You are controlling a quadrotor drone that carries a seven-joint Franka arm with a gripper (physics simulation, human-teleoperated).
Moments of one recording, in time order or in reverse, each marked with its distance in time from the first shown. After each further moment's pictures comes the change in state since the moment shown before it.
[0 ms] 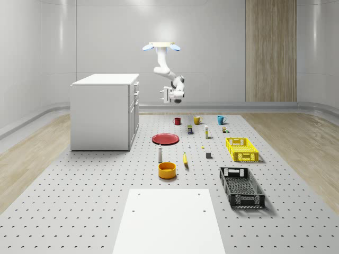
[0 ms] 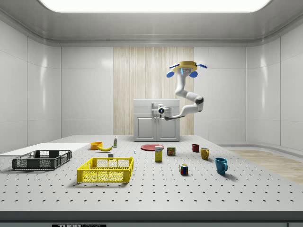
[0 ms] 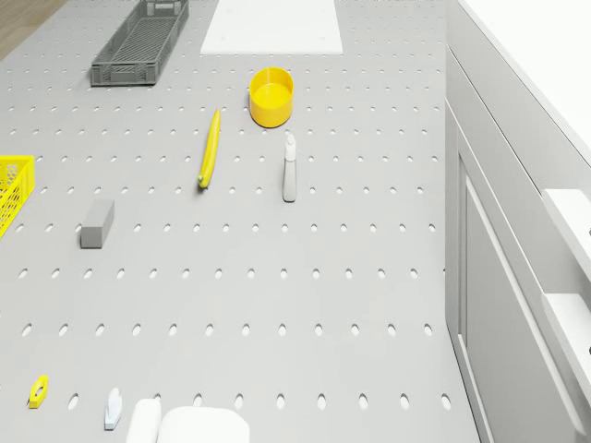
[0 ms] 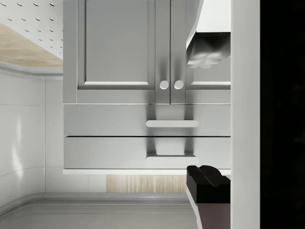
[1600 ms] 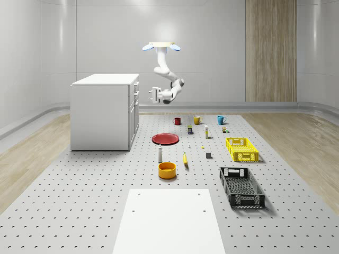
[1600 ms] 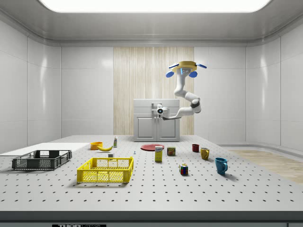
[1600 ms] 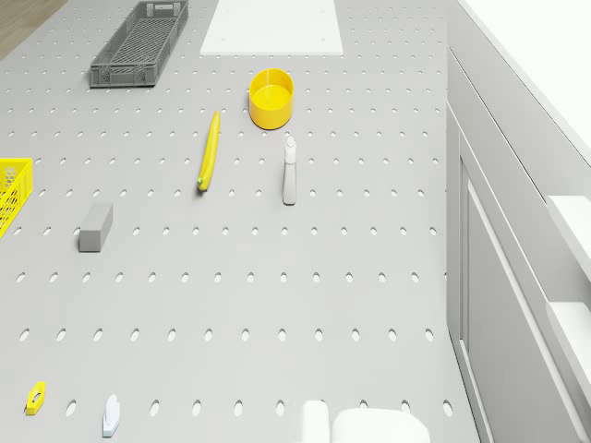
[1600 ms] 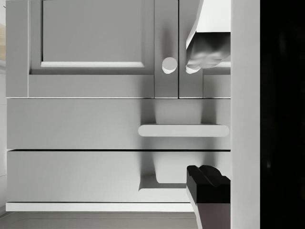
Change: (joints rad) arm 0.112 0.063 0.264 -0.155 0.276 0.324 -0.095
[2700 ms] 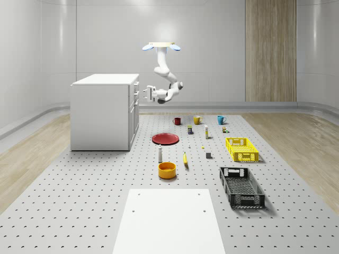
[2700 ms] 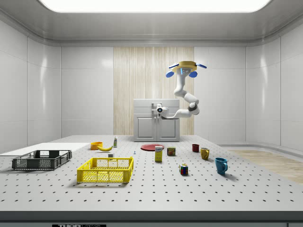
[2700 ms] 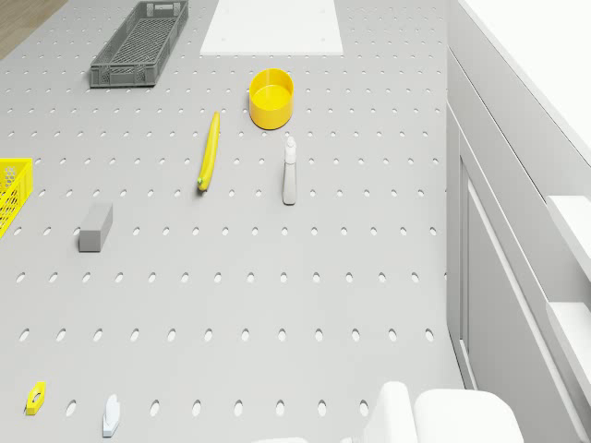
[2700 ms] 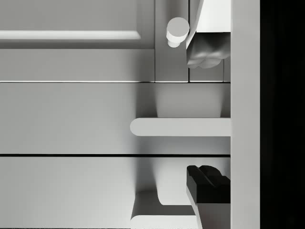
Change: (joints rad) arm 0.031 0.102 0.108 -0.028 0.189 0.082 -0.123
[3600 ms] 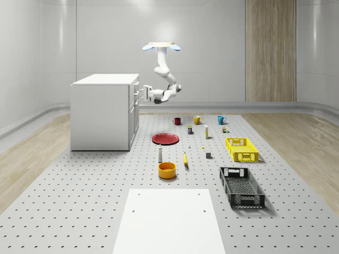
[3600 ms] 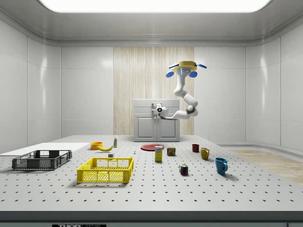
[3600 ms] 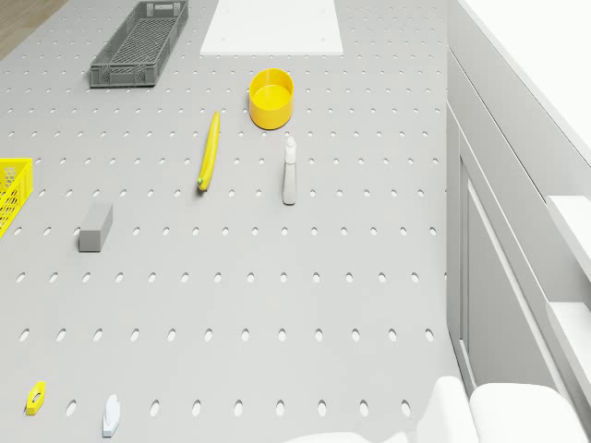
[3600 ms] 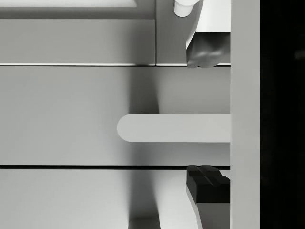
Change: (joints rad) arm 0.006 0.106 0.107 0.022 0.166 0.034 -0.085
